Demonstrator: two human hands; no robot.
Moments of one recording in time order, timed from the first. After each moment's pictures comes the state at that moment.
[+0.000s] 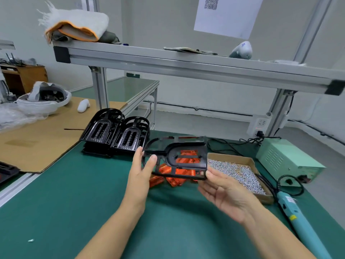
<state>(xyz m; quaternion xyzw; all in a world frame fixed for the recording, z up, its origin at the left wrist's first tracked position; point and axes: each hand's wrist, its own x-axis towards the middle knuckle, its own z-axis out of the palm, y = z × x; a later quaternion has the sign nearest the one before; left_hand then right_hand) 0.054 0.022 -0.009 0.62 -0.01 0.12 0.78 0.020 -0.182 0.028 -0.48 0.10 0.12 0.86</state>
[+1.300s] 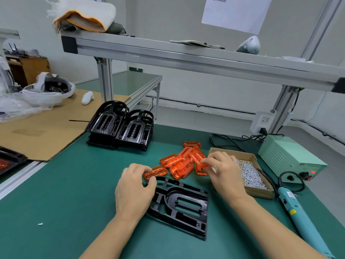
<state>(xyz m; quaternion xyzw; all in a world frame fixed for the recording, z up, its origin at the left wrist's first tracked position) 0.012 0.040 -0.021 0.89 0.03 0.25 0.39 0.058 -0.193 -0.001 -0.91 -0.19 -0.36 0.12</state>
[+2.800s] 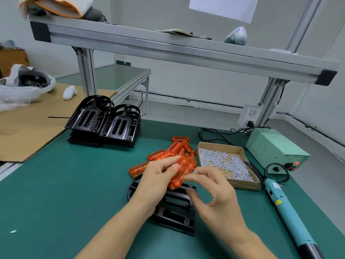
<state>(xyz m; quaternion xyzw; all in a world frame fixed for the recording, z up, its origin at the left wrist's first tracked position) 0.016 -0.017 0.010 0.66 -0.14 -0.01 0.74 -0.023 -0.173 -0.002 -0.85 -0.23 -0.35 0.32</state>
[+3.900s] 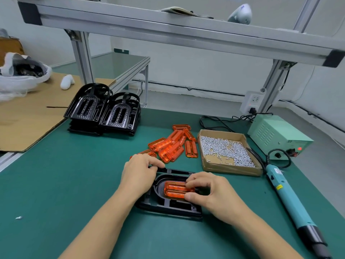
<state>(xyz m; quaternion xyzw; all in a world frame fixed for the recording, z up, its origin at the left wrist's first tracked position) 0.027 0.016 -0.010 0.90 -0.01 0.04 0.43 -0.018 -0.189 -0.016 -0.92 -0.11 0.00 0.38</state>
